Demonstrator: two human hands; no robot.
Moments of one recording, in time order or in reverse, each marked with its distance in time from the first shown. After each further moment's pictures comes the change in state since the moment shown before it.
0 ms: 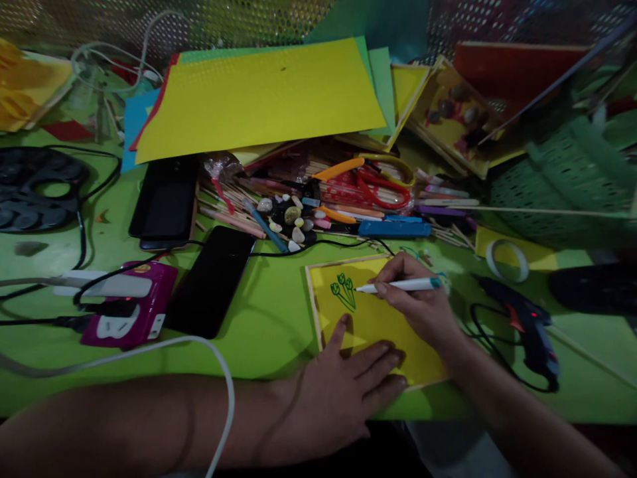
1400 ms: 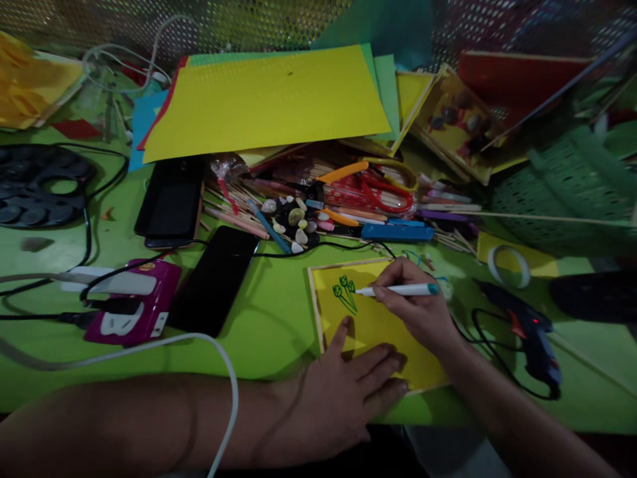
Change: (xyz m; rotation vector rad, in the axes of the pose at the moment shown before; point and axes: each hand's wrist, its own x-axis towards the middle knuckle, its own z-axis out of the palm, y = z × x) left_hand 0.001 0.000 -0.001 -0.027 -0.003 0.005; right_hand 0.000 -0.006 0.006 -0.048 -0.019 -0.003
